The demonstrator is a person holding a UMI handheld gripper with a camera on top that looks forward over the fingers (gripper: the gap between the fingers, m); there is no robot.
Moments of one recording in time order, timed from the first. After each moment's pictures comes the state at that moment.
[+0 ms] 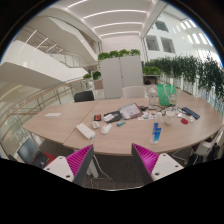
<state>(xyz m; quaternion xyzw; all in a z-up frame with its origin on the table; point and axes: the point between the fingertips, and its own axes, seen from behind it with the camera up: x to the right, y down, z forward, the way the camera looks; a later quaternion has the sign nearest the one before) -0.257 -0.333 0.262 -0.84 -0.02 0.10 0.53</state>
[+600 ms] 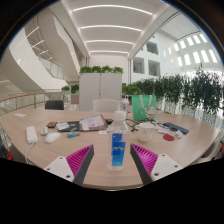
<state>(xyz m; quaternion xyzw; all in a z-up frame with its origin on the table) -0.060 -0.114 0.126 -0.78 0.01 -0.03 0.63</state>
